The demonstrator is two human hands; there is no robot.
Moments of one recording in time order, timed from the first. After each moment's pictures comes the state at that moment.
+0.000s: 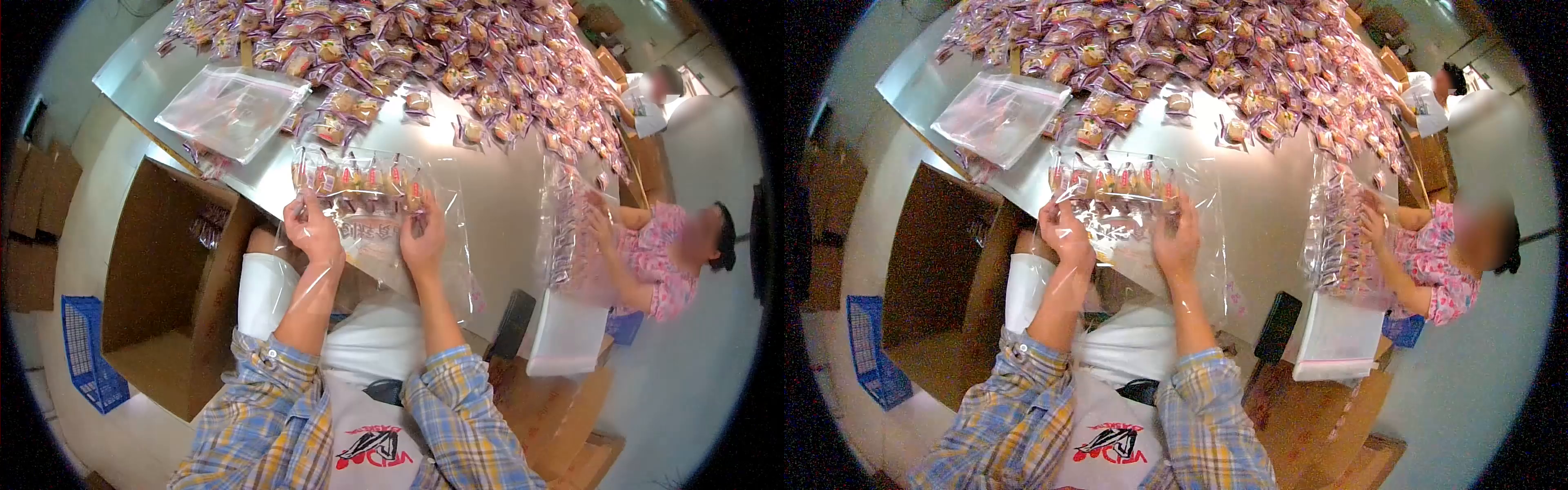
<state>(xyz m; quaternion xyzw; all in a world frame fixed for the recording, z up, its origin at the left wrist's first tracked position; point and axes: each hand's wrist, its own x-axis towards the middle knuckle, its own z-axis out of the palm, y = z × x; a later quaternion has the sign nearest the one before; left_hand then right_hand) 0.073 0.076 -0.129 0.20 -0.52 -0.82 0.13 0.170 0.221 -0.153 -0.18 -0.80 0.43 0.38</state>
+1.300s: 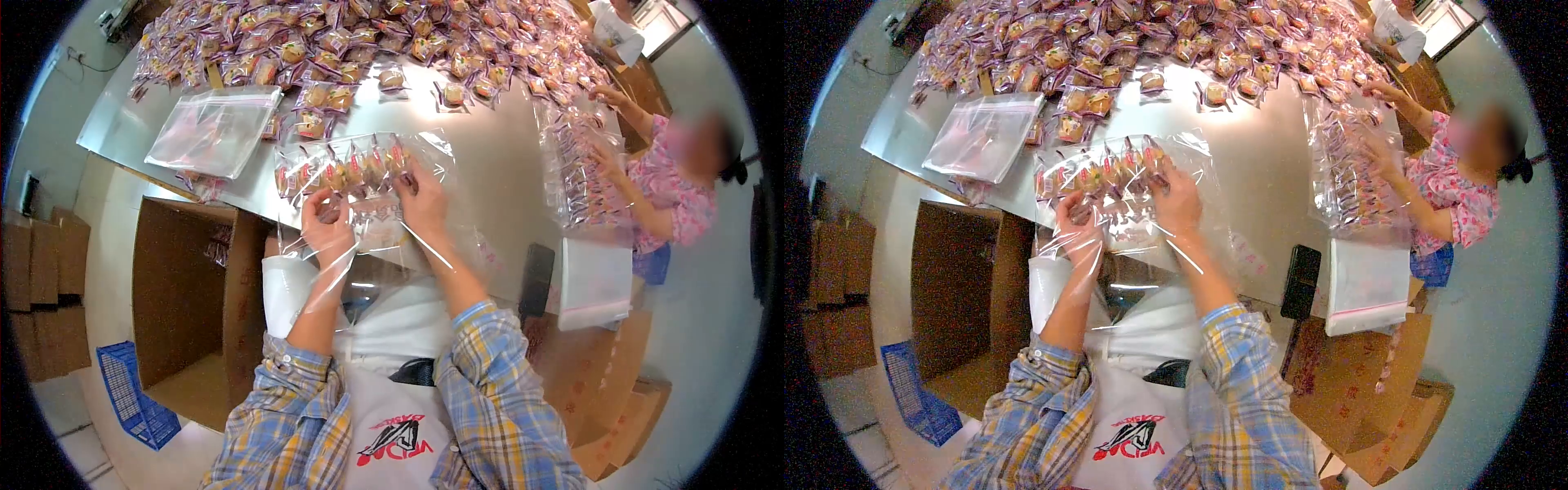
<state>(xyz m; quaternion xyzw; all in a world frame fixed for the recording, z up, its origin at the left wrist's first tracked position) 0.104 0.064 -0.130 -0.06 -0.72 -0.69 0.06 0.159 0.228 -0.137 -0.30 -0.86 0.34 0.25</state>
